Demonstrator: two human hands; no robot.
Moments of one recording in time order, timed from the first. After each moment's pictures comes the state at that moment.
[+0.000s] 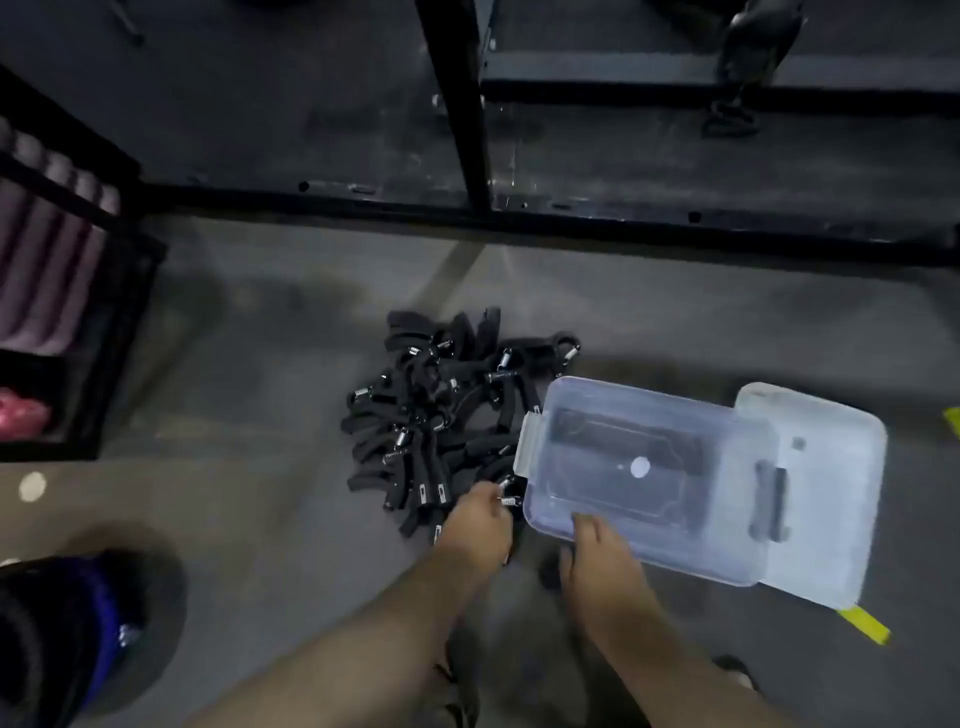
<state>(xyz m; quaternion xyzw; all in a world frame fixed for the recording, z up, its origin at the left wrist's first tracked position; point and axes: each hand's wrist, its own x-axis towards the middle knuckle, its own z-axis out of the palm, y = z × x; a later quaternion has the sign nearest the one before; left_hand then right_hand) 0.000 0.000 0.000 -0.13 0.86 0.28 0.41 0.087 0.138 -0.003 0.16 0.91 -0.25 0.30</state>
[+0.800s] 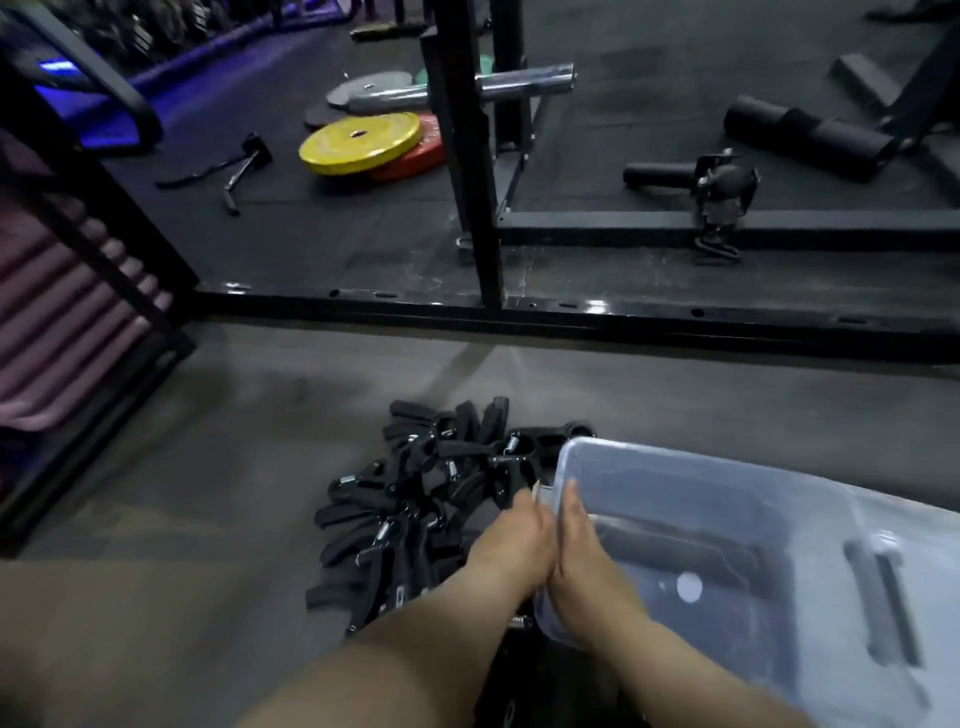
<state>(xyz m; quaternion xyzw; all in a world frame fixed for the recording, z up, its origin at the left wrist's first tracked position) -0.027 0.041 -0.119 0.03 0.92 0.28 0.27 0.030 0.133 -0.143 0.09 0.90 -0.40 0.16</state>
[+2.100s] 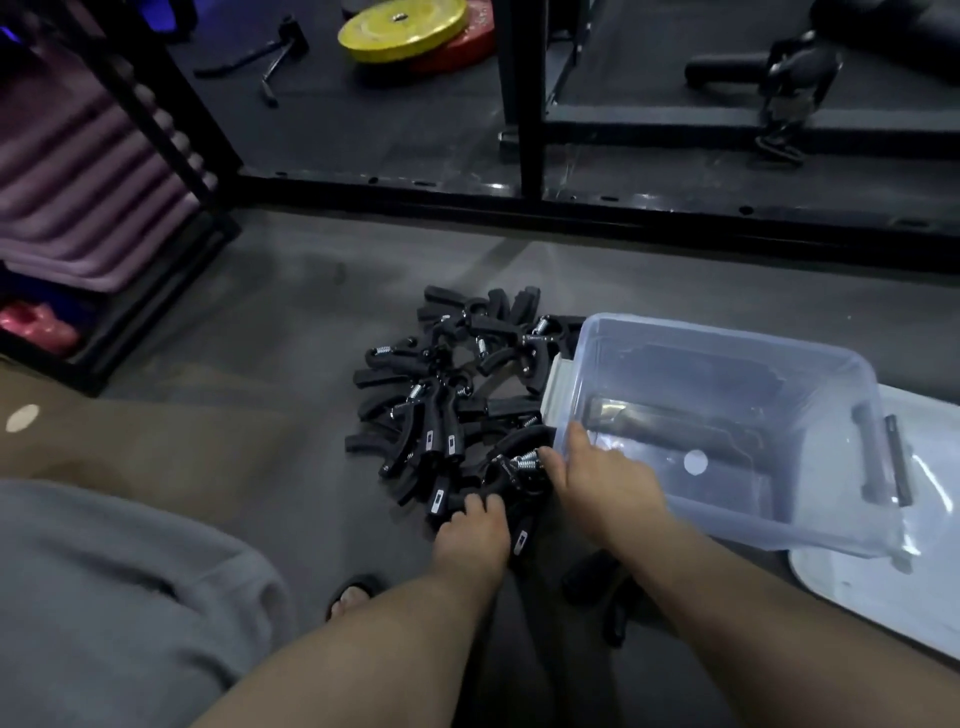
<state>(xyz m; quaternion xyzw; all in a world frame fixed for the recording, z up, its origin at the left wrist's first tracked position) 0.118 -0.049 -0.212 0.05 0.96 -0.03 0.27 0.091 0.114 -0.151 0.04 0.98 -0.13 0.17</state>
